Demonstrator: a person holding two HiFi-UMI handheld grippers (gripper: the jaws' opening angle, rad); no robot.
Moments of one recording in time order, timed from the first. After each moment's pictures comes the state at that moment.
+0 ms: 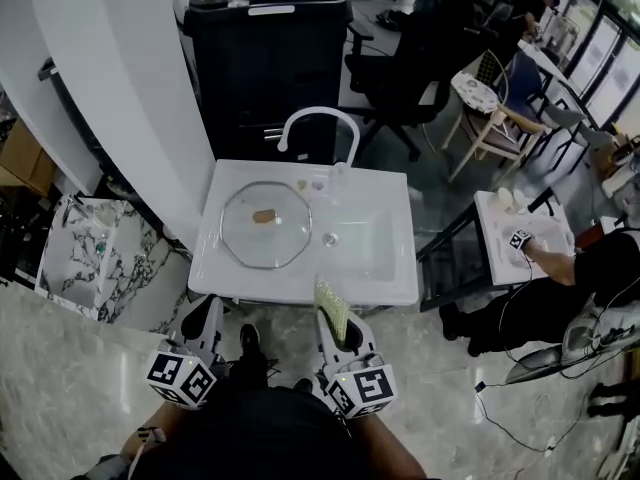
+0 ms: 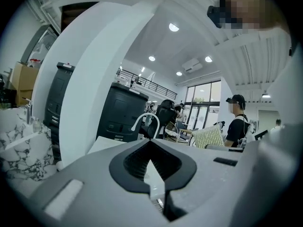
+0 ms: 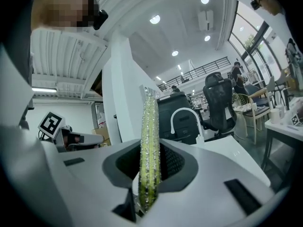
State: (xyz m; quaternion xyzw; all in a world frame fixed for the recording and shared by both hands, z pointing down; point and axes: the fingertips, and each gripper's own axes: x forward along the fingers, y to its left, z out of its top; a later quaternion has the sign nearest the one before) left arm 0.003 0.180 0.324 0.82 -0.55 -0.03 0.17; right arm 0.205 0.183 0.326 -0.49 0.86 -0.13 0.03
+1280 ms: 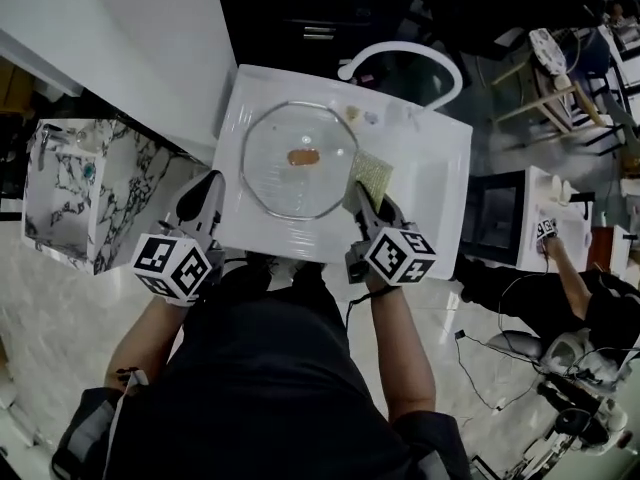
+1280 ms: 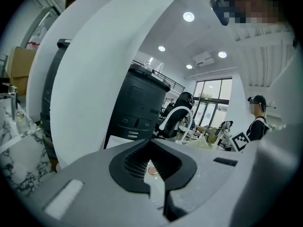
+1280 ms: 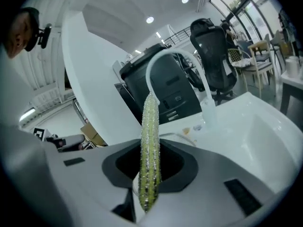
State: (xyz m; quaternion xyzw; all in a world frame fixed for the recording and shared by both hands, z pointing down) left arm -0.104 -0.036 0.406 0.80 -0.56 0.01 0.23; right arm 0.152 -0.073 0.471 -0.47 0.81 -0.34 -0.06
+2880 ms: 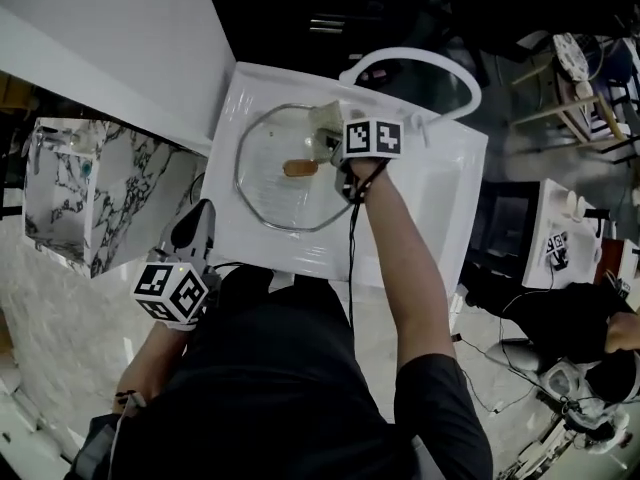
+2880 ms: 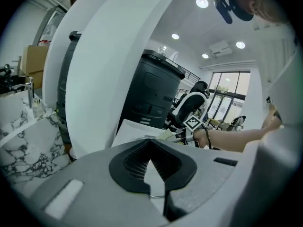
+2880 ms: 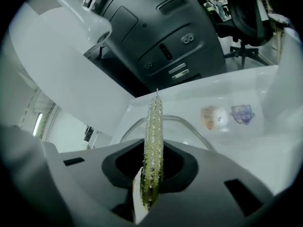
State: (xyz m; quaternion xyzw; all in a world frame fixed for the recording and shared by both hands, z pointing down) left arm -0.118 -0.027 0.469 0.74 -0.60 0.05 0.30; right arm 0.061 -0.218 0.623 -0.30 0.78 -0.49 -0.25
